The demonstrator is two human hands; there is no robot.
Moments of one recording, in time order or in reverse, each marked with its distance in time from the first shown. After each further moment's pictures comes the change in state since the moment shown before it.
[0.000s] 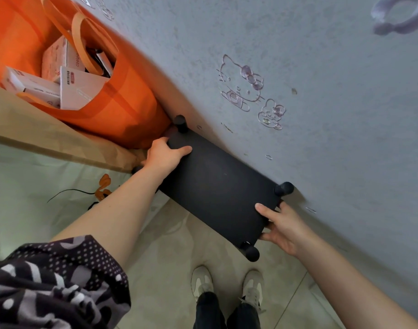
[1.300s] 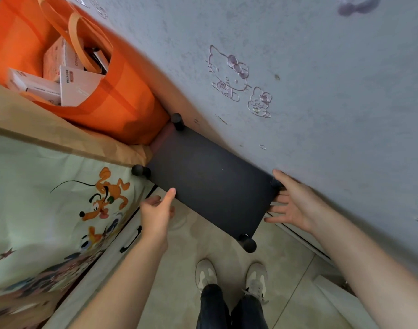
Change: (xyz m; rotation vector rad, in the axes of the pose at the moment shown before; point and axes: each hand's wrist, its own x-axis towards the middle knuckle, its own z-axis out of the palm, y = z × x) left_hand -0.124 -0.075 0.026 -0.564 0.187 -0.333; right_hand -0.011 -0.045 -0.013 -0.169 0.054 0.105
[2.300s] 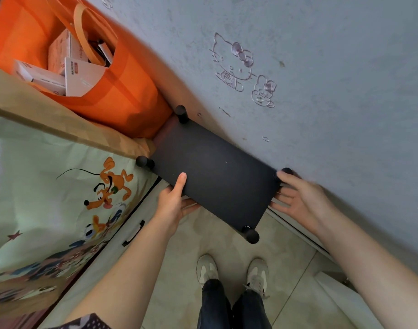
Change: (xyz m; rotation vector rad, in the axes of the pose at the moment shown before) left_hand 0.011 -0.004 0.019 -0.158 -0.340 -0.055; right_hand -0.007 0.014 -0.004 0.206 -0.022 -0.181
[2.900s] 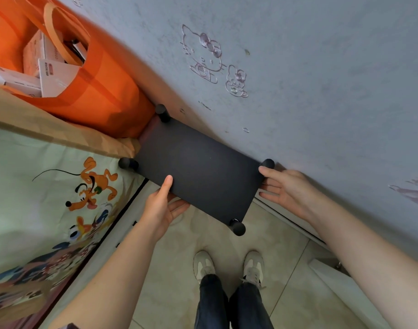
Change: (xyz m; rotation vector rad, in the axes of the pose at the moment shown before) left_hand -0.011 -0.007 -0.005 -0.029 -0.058 -0.084; right_hand 0.001 0.000 -0.008 -0.081 -0.028 -0.018
